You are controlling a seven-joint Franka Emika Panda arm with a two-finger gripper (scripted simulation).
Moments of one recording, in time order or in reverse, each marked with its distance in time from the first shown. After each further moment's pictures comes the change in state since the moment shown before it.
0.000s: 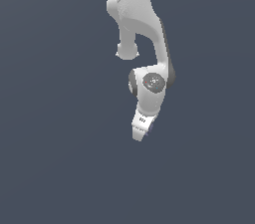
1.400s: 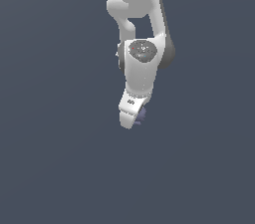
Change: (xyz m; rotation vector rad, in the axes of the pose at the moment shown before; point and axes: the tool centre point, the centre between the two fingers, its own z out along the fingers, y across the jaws) arm -0.041 0.015 -0.104 0.002 -0.002 0.001
